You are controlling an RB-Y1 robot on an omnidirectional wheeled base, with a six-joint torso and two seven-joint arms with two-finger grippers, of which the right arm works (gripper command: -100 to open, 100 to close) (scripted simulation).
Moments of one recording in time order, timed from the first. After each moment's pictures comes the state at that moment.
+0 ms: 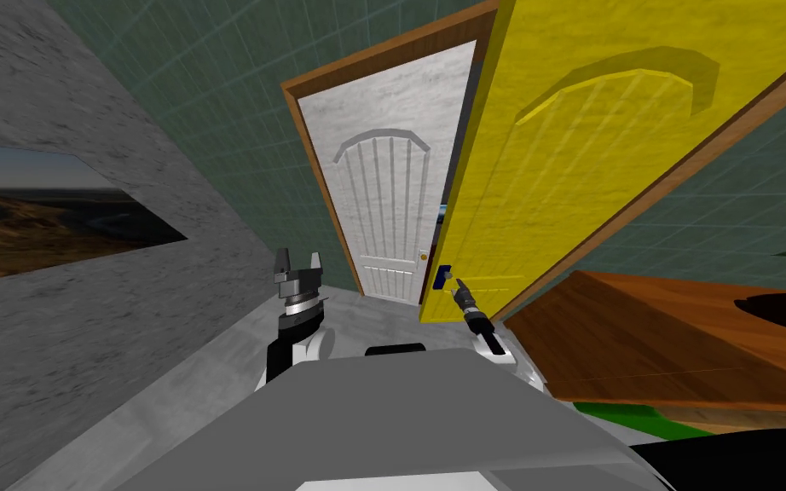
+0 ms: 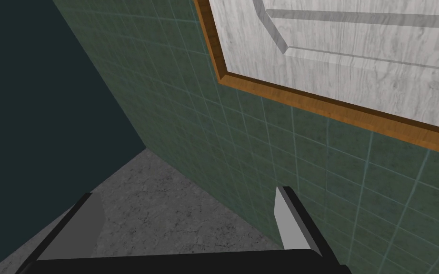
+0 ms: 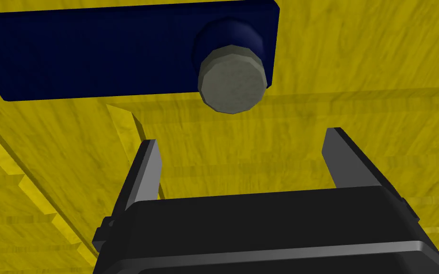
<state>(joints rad) 0.32 -0.26 -0.17 -1.46 0.21 -0.40 -0.50</state>
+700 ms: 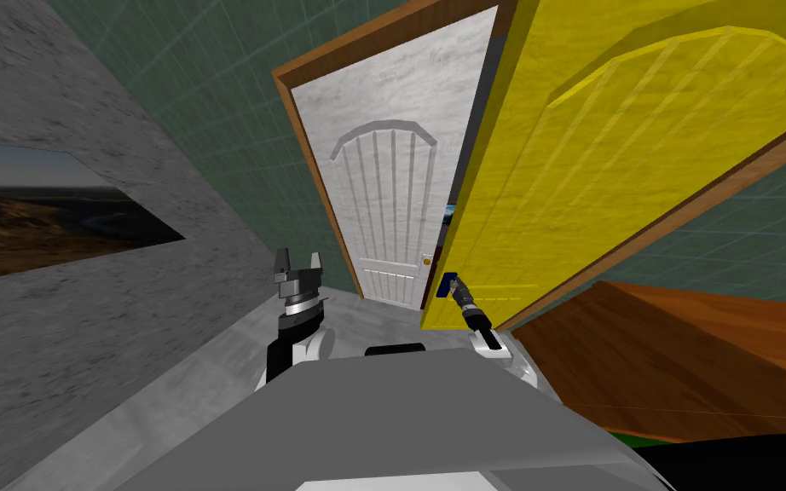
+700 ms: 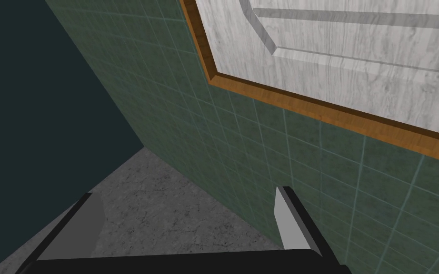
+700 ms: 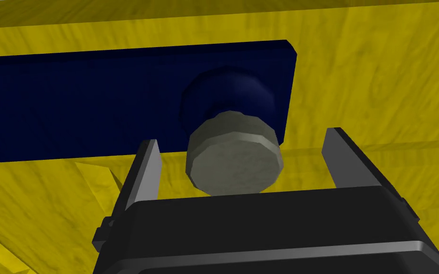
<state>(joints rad) 0.29 -0.26 -0.17 -1.44 0.20 -0.39 -0.49</state>
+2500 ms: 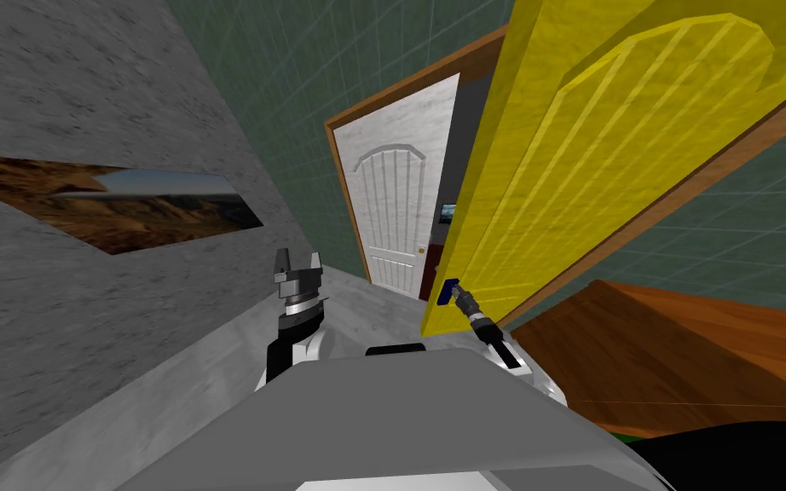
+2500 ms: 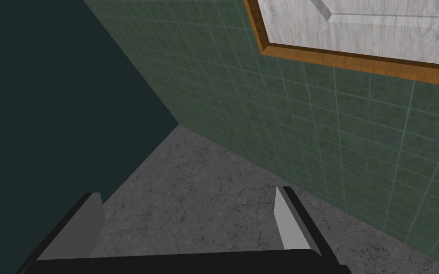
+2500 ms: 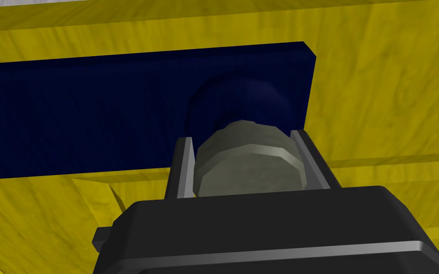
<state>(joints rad) 0.39 -0.38 -0.10 -1.46 0.22 -0.51 -0.61</state>
